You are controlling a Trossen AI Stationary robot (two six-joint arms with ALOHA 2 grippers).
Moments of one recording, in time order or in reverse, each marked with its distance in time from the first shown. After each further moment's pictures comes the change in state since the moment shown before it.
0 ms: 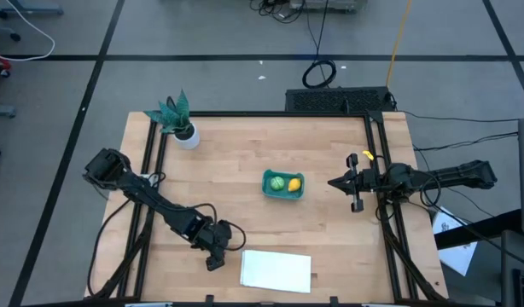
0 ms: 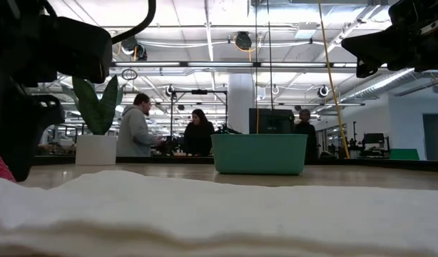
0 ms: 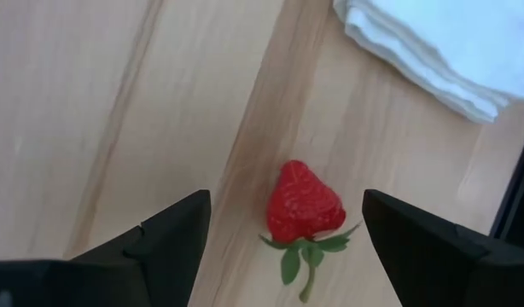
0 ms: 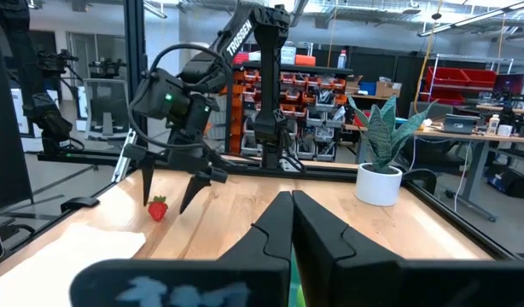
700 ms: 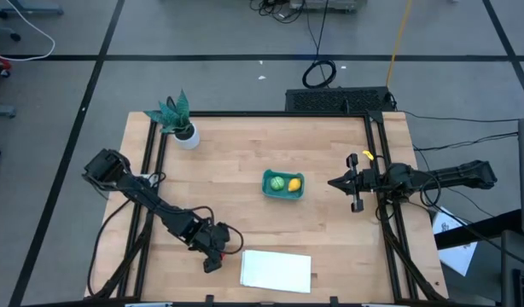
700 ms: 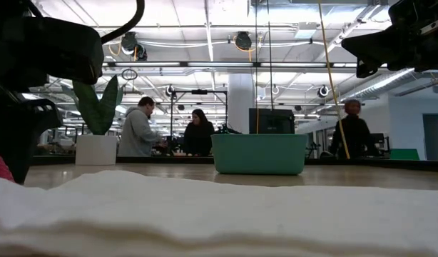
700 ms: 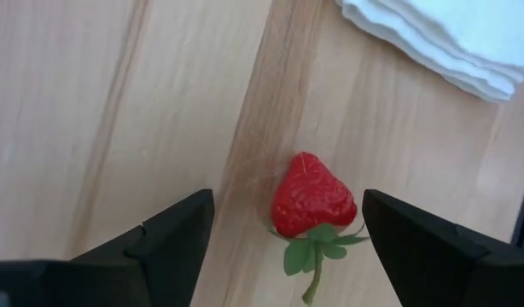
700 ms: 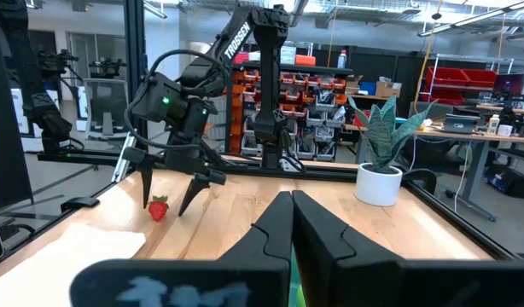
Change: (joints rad) left arm -0.027 0.006 -0.037 0.049 -0.041 0.040; right arm 0.000 0.000 0.000 0.000 0.000 0.000
